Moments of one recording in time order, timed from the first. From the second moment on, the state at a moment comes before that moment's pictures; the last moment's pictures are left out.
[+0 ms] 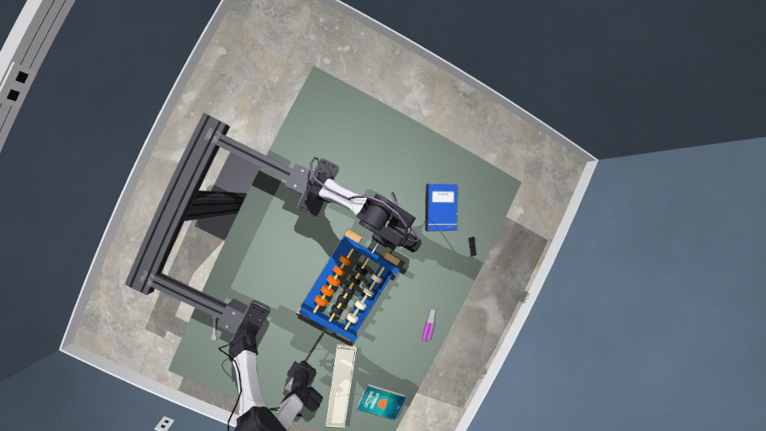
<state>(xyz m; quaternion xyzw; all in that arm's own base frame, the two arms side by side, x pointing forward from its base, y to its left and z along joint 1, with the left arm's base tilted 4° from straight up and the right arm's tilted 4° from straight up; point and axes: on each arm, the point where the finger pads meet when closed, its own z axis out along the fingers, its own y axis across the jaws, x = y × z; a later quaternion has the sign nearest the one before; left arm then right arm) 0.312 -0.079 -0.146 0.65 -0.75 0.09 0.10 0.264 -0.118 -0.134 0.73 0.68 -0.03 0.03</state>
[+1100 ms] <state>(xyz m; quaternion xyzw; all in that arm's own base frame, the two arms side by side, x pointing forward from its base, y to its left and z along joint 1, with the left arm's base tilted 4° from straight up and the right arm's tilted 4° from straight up) 0.311 -0.086 -0.146 0.65 -0.75 0.09 0.10 0.263 -0.125 -0.134 0.73 0.68 -0.03 0.03</state>
